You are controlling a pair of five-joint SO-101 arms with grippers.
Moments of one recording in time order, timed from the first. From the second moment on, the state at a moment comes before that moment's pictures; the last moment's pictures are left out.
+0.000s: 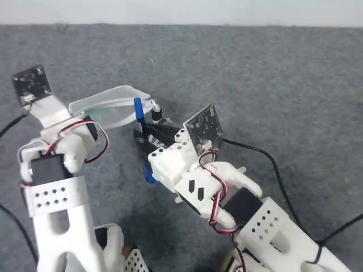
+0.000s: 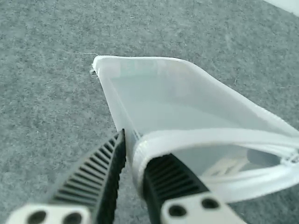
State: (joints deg) left arm -19.3 -47.3 40.0 68.0 17.5; right arm -50.6 -54.7 54.2 22.1 -12.6
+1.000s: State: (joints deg) left arm -19.1 -47.3 40.0 68.0 17.5; right arm -50.5 -54.8 65.4 -17.8 -12.6
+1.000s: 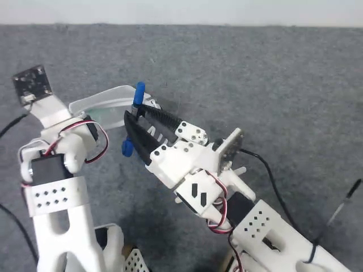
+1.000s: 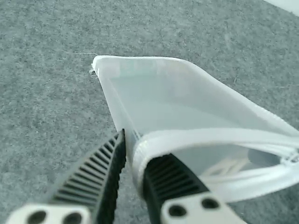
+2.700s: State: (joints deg) left arm -19.1 -47.3 40.0 68.0 17.5; right arm -45.1 -0.3 57.1 -64.6 -5.0
